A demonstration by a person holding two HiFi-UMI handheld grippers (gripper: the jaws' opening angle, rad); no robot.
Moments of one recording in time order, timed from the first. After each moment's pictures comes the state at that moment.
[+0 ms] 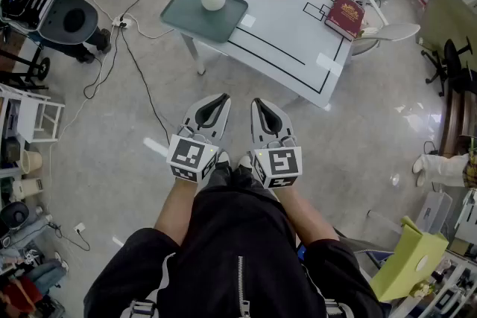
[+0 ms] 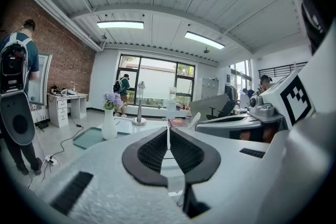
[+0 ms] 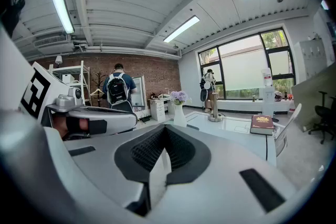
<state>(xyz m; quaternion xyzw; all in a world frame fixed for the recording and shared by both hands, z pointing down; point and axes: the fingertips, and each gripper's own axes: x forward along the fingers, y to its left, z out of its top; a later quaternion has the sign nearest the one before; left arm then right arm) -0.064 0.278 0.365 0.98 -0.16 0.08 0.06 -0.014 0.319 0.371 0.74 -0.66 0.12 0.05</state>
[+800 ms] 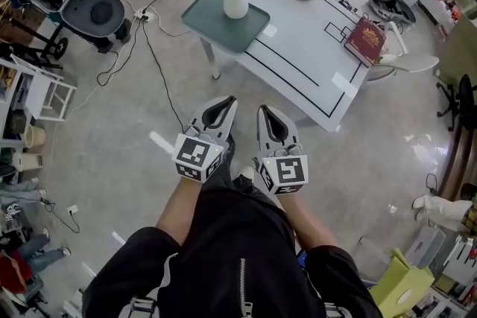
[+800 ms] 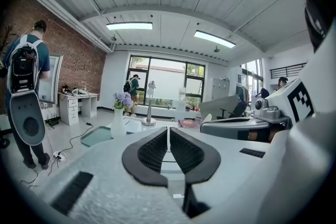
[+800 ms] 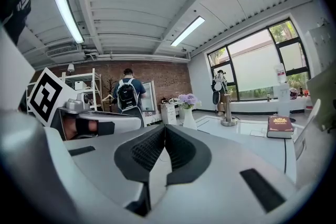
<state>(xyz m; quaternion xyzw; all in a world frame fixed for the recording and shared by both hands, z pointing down) -0.049 0.250 0.374 0.97 -0.21 0.08 0.08 0.001 0.295 0.373 0.70 -0.71 0.11 0.02</state>
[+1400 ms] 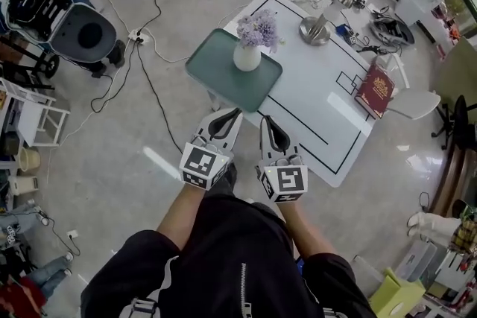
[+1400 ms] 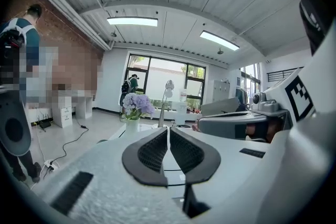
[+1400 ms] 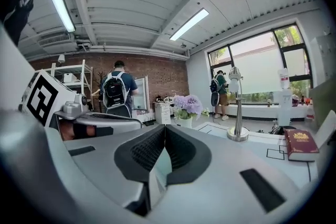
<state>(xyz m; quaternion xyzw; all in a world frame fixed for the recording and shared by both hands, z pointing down) -0.008 0.047 0.384 0.98 -0.19 0.07 0.08 0.040 0.087 0.374 0.71 -0.69 0.10 0.05</state>
